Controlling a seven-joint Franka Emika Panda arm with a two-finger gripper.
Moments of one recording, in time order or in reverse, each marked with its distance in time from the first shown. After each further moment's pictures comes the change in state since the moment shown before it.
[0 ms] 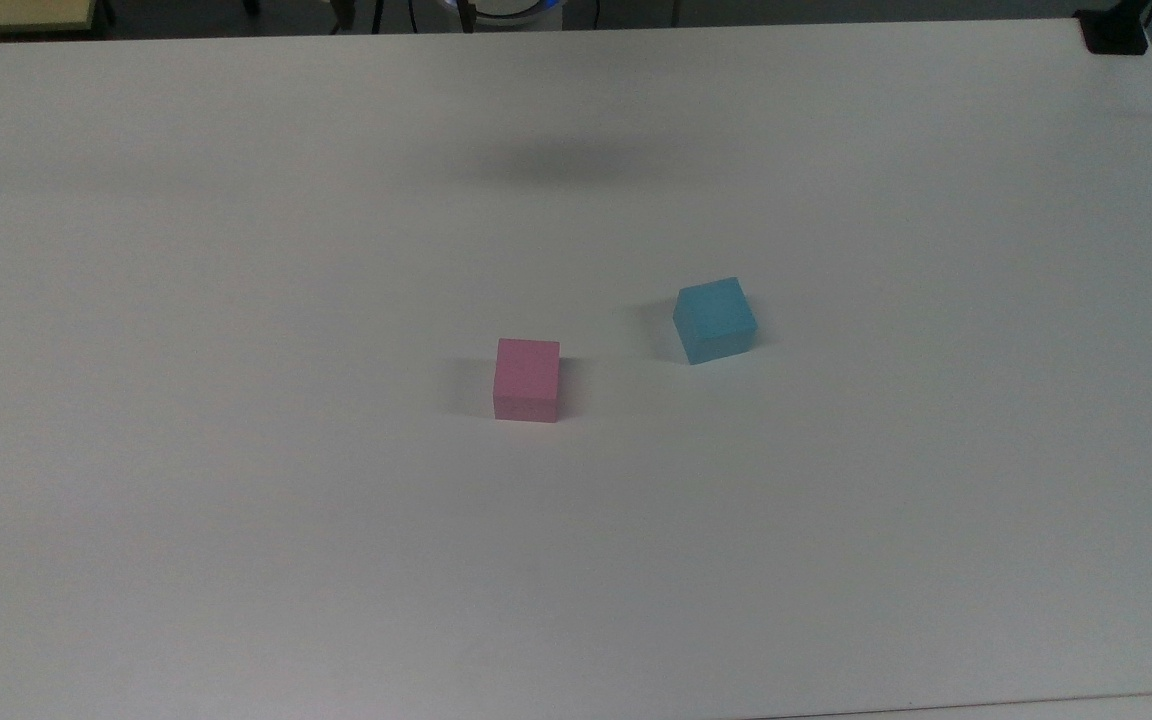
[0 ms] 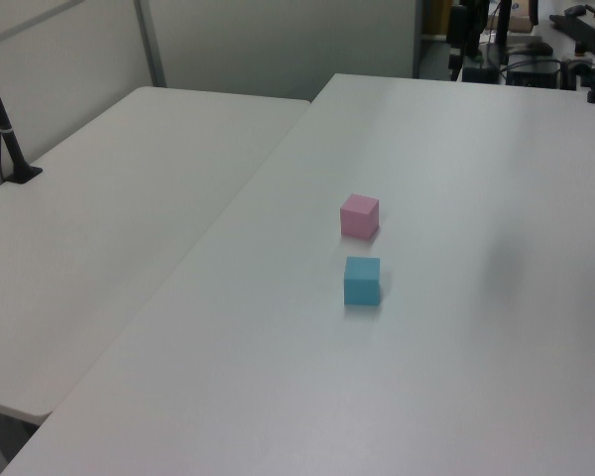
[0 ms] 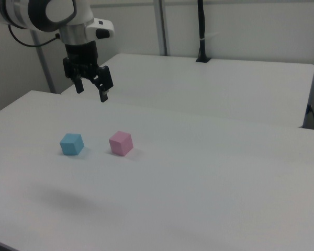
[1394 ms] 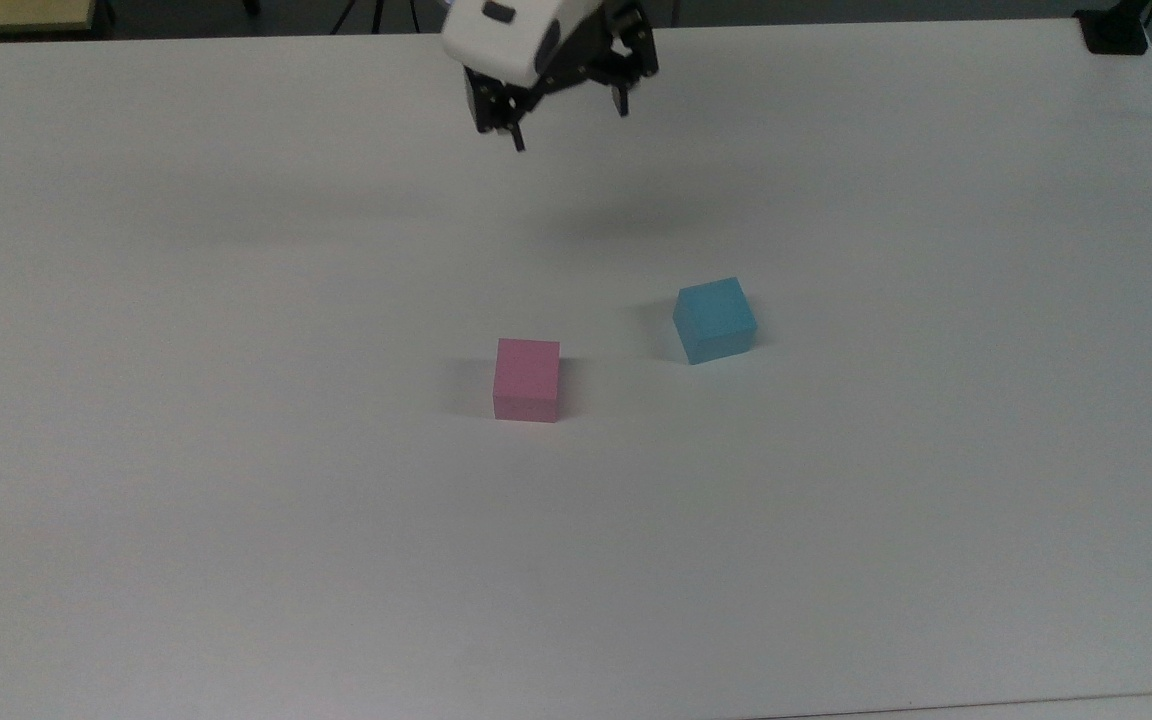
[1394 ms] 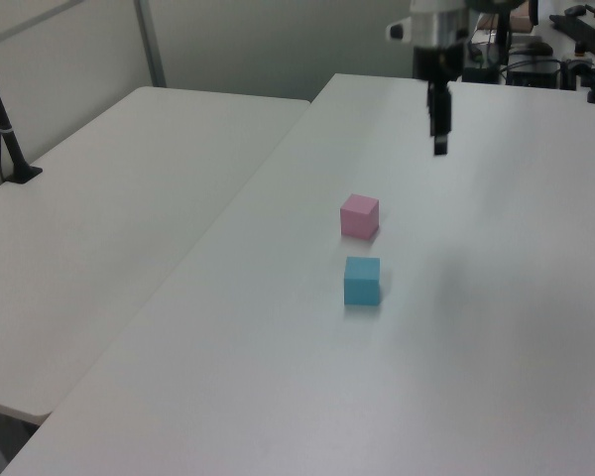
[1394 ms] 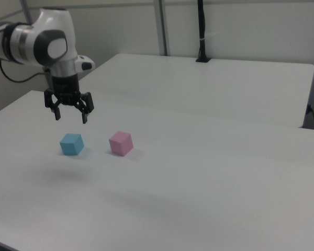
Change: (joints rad) arm 0.077 0.140 0.161 -0.101 -0.001 0.138 -0.182
